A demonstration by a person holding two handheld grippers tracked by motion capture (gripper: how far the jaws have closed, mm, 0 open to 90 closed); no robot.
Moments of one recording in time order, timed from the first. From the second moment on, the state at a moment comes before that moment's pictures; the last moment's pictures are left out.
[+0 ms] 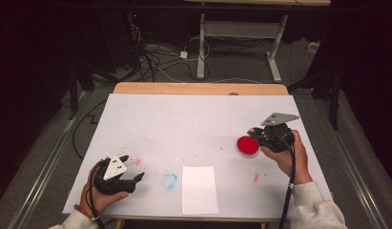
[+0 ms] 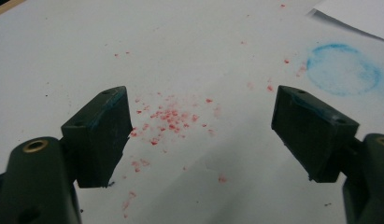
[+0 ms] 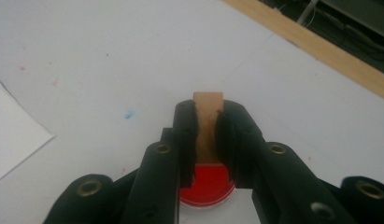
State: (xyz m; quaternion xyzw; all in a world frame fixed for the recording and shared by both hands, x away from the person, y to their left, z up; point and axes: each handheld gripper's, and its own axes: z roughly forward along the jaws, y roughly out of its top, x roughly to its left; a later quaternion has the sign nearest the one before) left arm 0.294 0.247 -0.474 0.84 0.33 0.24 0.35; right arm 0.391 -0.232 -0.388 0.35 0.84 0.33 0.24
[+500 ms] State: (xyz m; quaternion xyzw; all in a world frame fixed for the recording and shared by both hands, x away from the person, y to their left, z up) left arm 0.295 0.247 -0.475 0.84 0.33 0.24 0.35; right arm 0.417 -0.226 -0.444 0.37 0.87 0.25 0.20
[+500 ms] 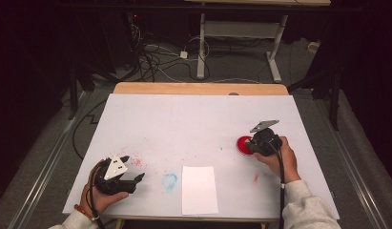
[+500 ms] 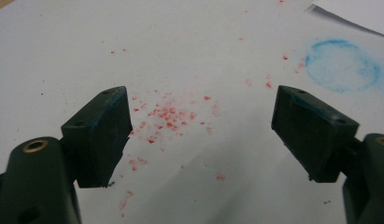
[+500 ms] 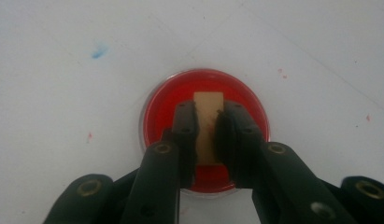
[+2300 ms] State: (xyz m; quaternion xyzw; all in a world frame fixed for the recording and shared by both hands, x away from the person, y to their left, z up) left arm 0.296 0.246 -0.478 0.85 0.34 0.24 0.34; right arm 0.409 -0.234 -0.425 0.38 0.85 0.29 0.22
